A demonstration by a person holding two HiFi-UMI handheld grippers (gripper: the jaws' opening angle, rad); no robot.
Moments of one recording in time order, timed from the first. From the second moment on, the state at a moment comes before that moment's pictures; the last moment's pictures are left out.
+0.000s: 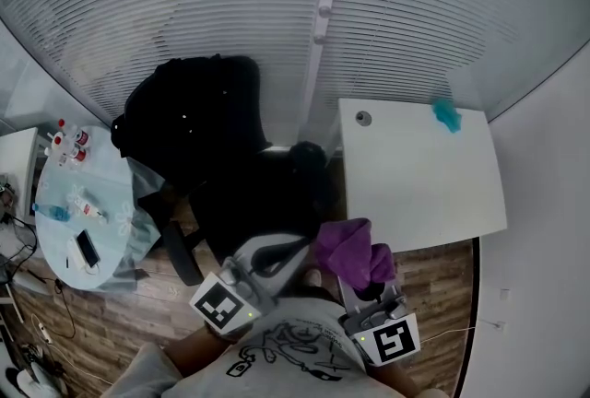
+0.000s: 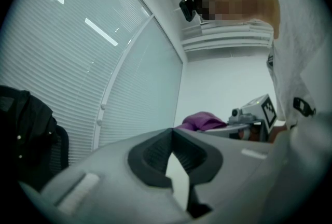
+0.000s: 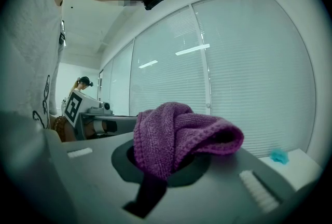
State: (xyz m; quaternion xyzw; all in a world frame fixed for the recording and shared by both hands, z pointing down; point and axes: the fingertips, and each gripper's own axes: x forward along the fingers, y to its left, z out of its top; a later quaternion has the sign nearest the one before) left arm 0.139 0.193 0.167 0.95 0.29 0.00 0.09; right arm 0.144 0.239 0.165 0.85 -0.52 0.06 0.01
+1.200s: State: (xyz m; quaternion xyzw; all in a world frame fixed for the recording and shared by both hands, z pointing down) left arm 0.189 0.198 0.279 0.96 0.24 0.09 0.11; right arm 0.187 0.253 0.269 0.83 -0.54 0.15 0.02
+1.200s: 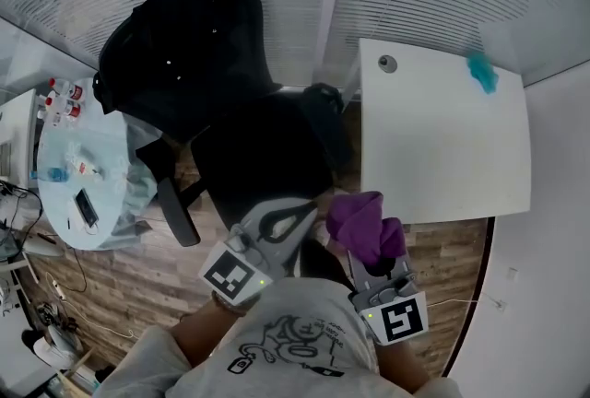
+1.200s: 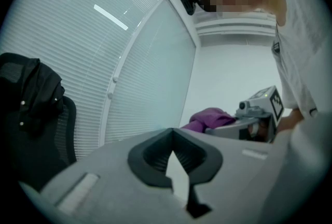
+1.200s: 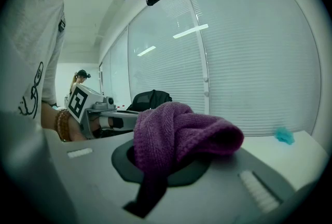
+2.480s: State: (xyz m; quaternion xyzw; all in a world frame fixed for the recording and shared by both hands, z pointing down) left arm 0.325 0.138 0.544 0.96 0.22 0.16 0.11; right arm 0.329 0.195 0.606 0.77 -0.52 0.33 0.17
